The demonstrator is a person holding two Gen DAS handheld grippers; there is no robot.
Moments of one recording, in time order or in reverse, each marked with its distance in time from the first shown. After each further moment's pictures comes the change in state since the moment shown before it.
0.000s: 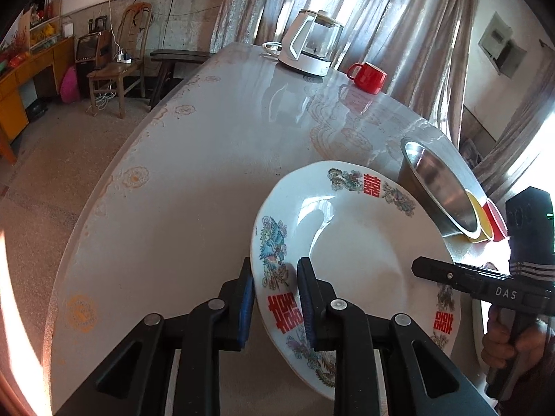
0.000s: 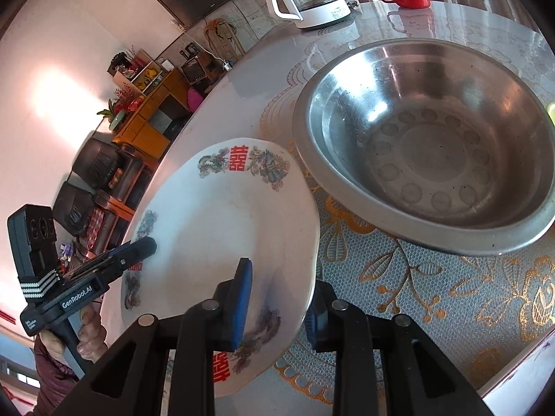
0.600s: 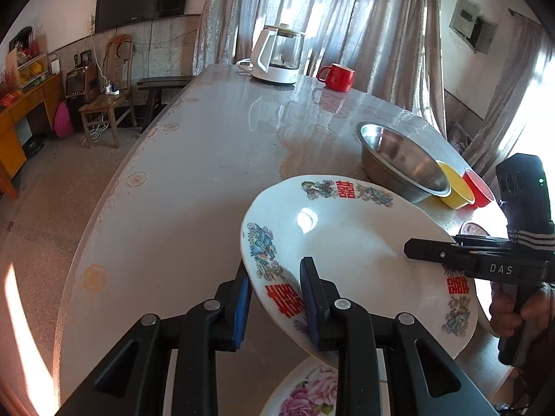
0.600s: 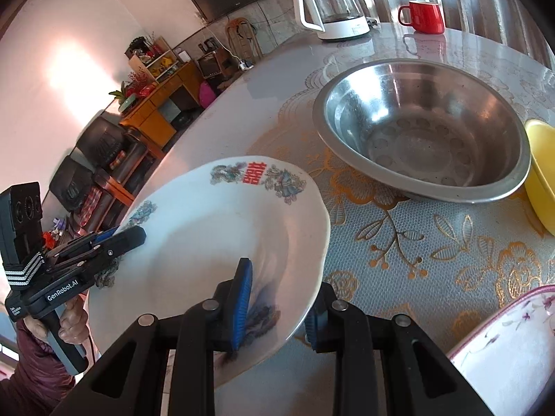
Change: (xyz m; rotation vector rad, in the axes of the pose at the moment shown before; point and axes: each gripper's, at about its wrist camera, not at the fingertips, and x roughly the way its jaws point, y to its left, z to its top) left arm -0.042 -0.030 -0.043 0.119 -0.068 -0.005; right arm -0.029 0.013 -0.029 -0.139 -0.033 -0.018
